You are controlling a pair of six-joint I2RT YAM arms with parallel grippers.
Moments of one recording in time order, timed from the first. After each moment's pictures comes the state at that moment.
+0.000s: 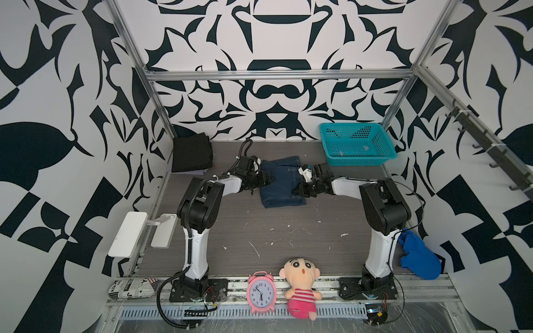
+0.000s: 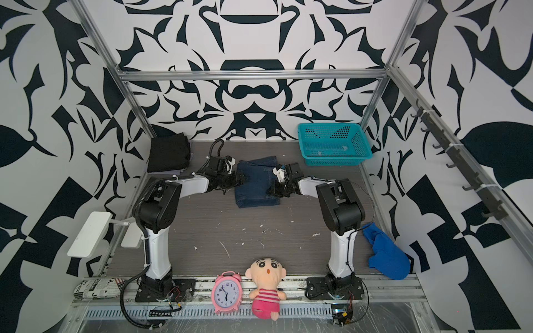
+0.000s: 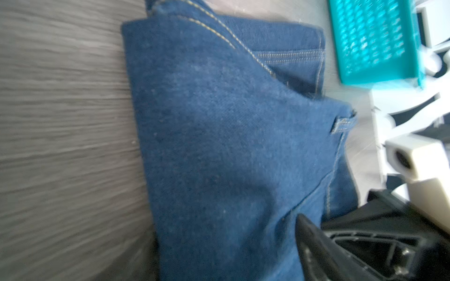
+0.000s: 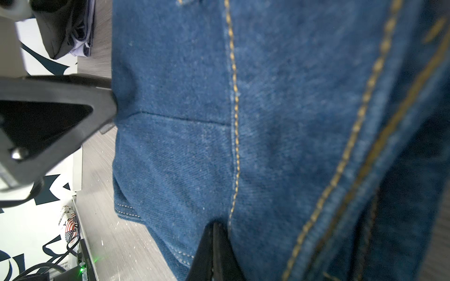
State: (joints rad) left arm -0.40 2.07 1.25 0.04 0.45 -0.55; right arm 0.31 1.96 1.13 -0.12 -0.63 0.41
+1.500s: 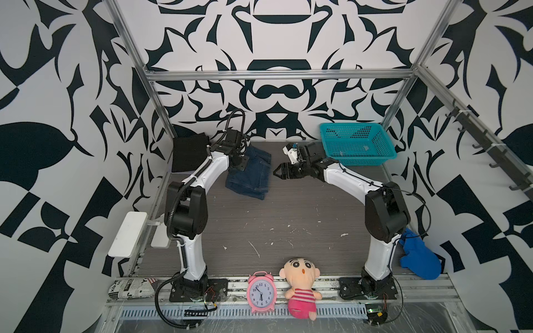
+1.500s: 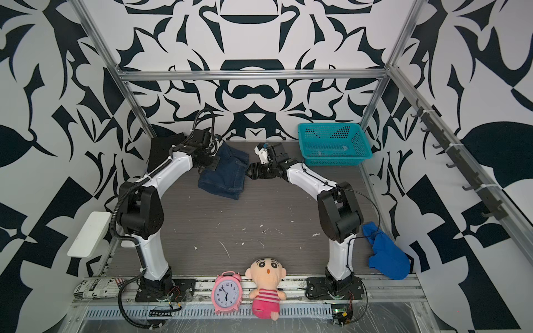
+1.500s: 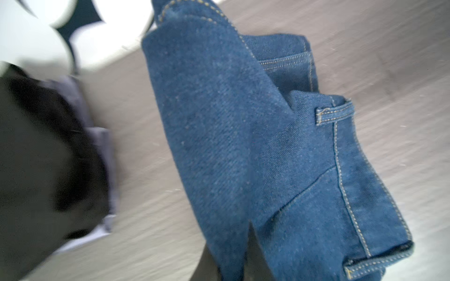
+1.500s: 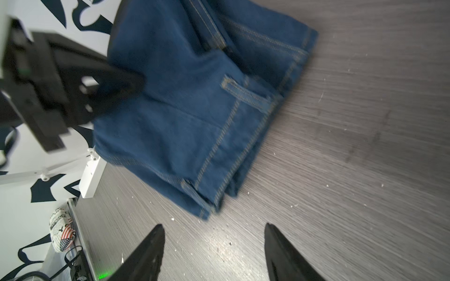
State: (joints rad) left arm -0.28 1.93 1.68 -0.67 -0.04 0.24; right arm 0.47 1.90 1.48 -0.36 -0.47 0.36
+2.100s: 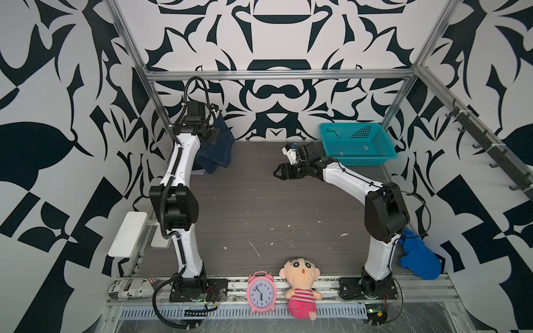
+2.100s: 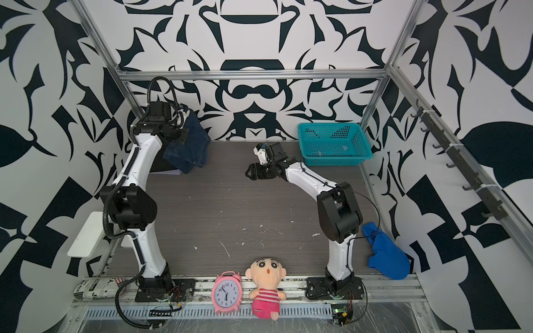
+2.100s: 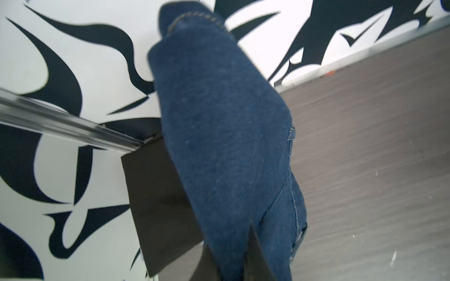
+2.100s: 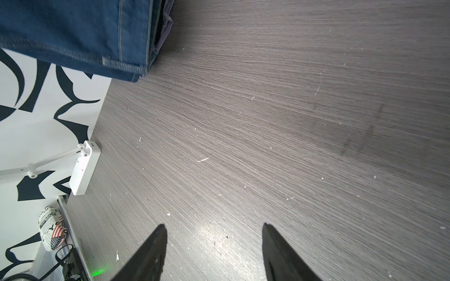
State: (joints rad) left arm -0.05 2.04 2.17 -0.85 0.03 0.37; right arm 0.49 1.90 1.50 -0.40 -0.43 0.34
